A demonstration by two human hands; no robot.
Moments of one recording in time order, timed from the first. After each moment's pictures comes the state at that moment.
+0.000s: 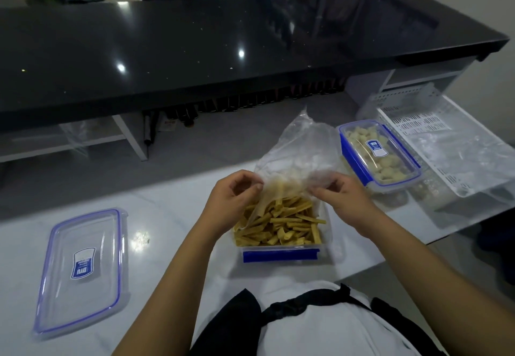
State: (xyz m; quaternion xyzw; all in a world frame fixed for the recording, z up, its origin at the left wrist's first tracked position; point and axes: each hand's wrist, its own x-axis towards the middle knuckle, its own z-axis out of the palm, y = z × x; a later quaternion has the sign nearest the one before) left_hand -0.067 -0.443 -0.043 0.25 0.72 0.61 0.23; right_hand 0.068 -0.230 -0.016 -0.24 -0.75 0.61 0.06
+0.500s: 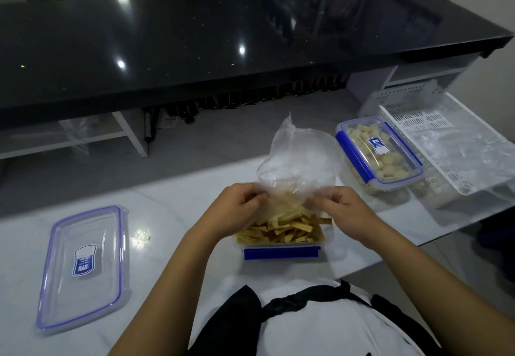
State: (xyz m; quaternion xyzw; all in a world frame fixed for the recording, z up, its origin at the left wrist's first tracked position) left_hand -0.060 -0.450 -0.032 0.33 0.81 0.41 0.26; right_hand 0.081 -0.248 -0.014 -0.21 -0.77 0.60 -0.01
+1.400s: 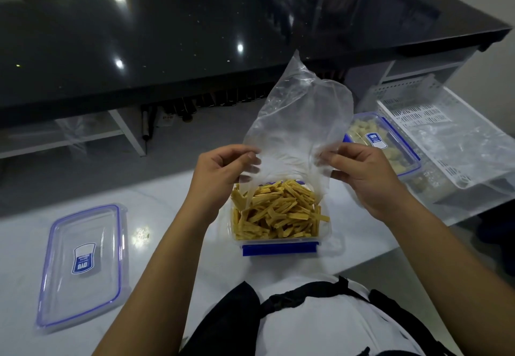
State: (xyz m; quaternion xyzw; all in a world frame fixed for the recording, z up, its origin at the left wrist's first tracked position) left_hand -0.066 -0.448 0.016 0.19 0.67 0.68 0.22; right_hand 0.070 -0.230 0.032 -0.20 -0.68 0.69 0.16
